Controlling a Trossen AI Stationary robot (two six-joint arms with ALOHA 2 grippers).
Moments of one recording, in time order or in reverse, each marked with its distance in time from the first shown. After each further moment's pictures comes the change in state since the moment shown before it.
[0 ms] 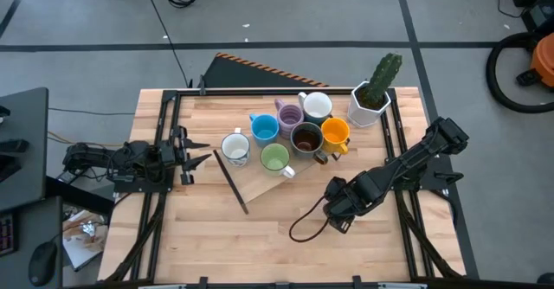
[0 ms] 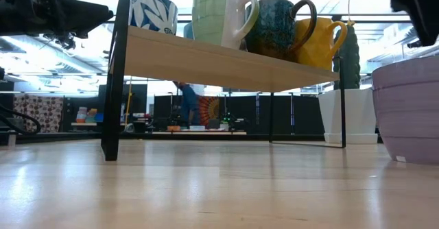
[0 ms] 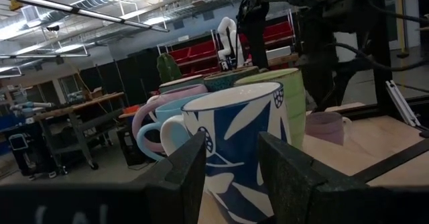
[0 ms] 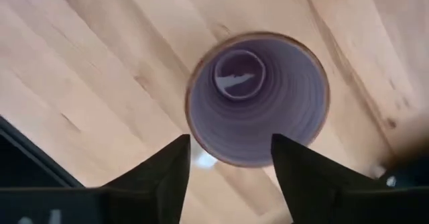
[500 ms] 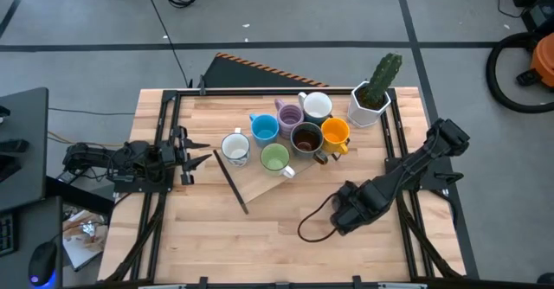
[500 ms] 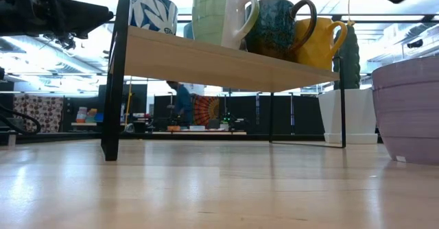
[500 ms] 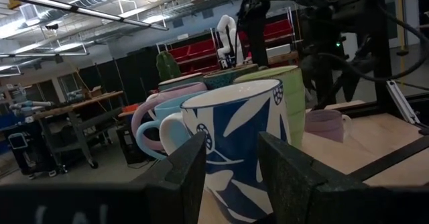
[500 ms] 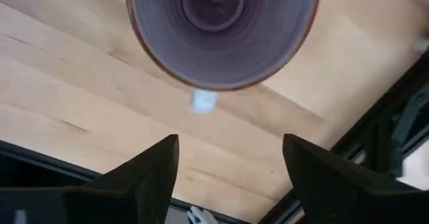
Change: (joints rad) left arm 0.000 0.000 0.000 -0.008 0.000 0.000; right arm 0.072 0.002 -0.034 -0.012 -0.148 0.486
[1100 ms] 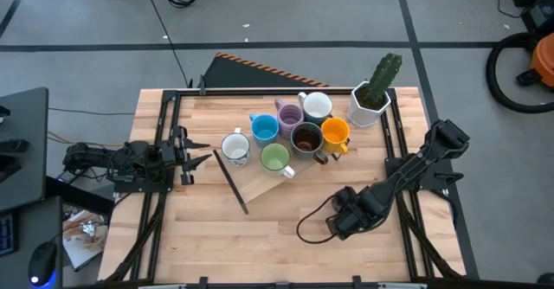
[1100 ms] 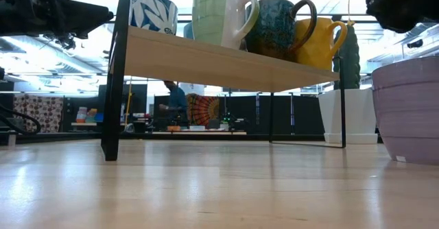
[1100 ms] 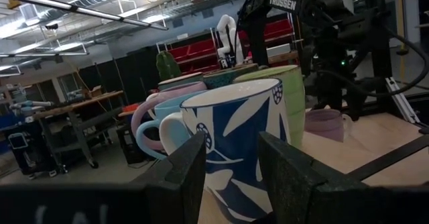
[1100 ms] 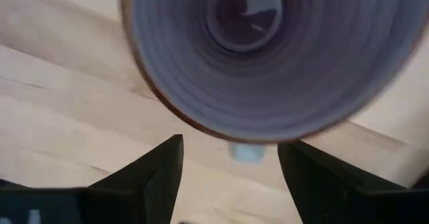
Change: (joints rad) left arm 0.000 0.000 0.000 -0.002 0.000 0.001; right arm 0.024 0.006 -0.171 0.275 0.088 0.183
